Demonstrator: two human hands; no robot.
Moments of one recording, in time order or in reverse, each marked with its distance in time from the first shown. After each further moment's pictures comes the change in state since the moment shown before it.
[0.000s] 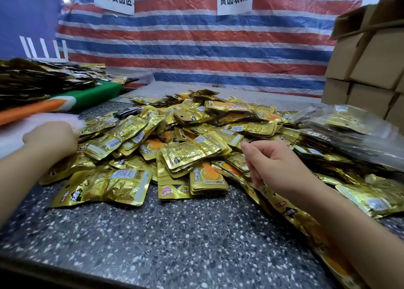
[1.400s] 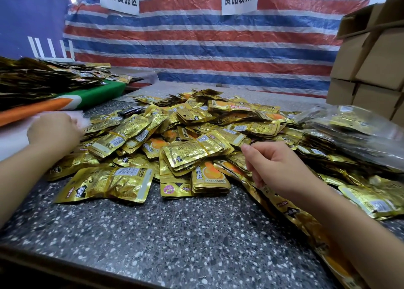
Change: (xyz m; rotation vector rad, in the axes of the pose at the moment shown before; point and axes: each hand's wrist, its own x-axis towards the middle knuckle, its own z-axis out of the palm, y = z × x) left_hand -0.014 0.004 -0.003 -0.121 0.263 0.007; right_hand 0.000 0.004 -0.001 -0.029 -0.014 -0.008
